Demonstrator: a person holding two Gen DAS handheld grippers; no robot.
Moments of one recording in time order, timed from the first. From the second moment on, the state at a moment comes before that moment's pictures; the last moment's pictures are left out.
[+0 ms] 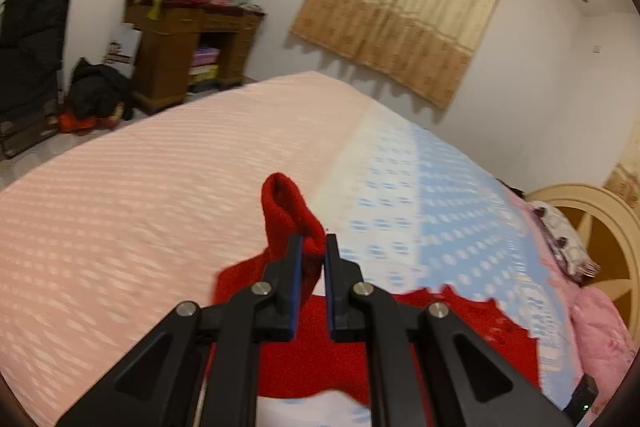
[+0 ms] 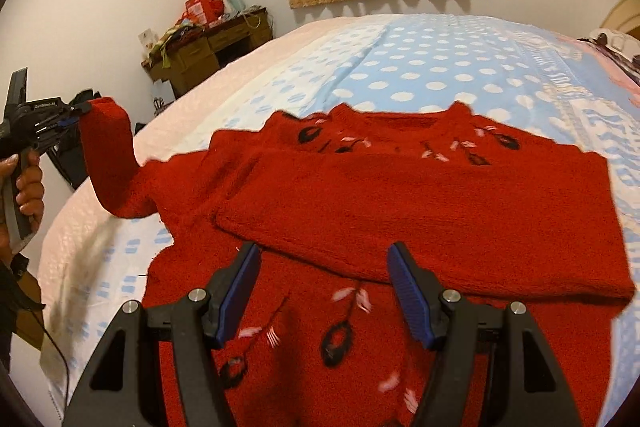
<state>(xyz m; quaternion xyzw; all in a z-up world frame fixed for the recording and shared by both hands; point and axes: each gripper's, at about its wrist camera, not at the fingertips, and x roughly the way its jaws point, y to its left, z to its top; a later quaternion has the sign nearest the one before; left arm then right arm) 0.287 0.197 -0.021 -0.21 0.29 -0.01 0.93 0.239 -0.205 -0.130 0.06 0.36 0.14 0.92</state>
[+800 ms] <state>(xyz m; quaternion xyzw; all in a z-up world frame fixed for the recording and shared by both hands) 0.300 -0.036 -0.015 -0.21 0.32 -0.19 0.90 0.161 -0.310 -0.114 0.13 0.32 0.08 0.93</state>
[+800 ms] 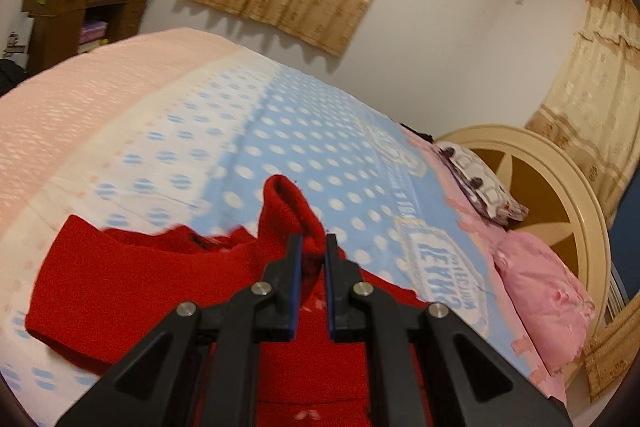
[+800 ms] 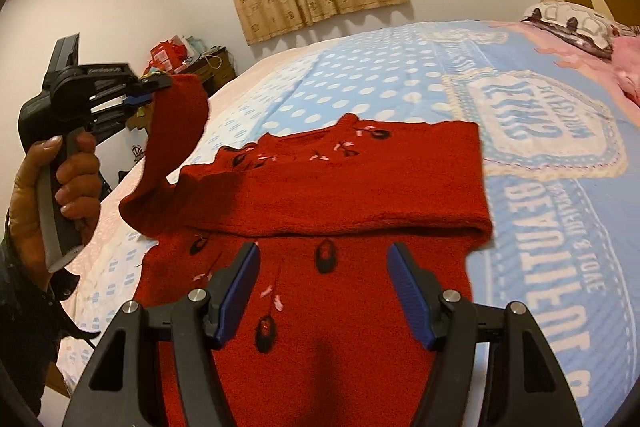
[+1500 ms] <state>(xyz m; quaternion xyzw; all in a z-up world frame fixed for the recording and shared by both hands) 0.290 -0.170 -0.061 -0.12 0.37 -0.23 0.89 0.158 -0.330 -0.147 0.16 0.33 0.06 0.93</state>
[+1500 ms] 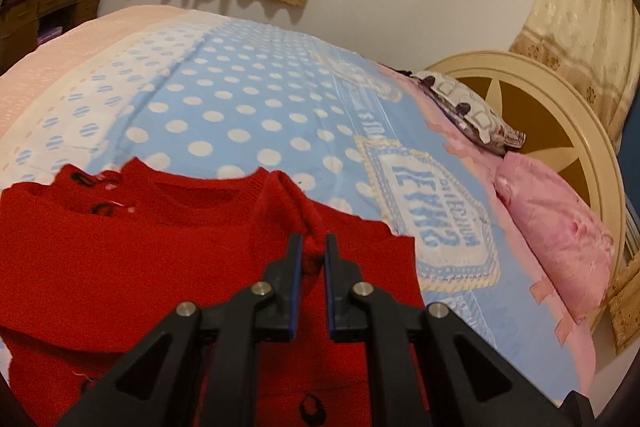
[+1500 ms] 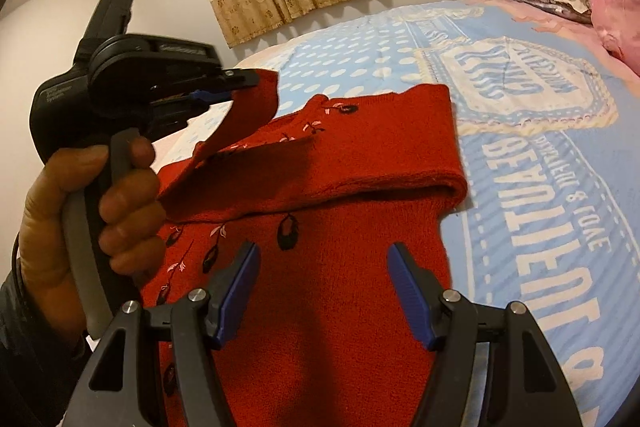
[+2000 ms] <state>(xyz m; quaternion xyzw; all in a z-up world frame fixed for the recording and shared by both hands) 0.286 -0.179 -0.074 0.00 0.38 -0.20 0.90 0.157 -0.334 -0.154 0.17 0.33 0.07 0.92</state>
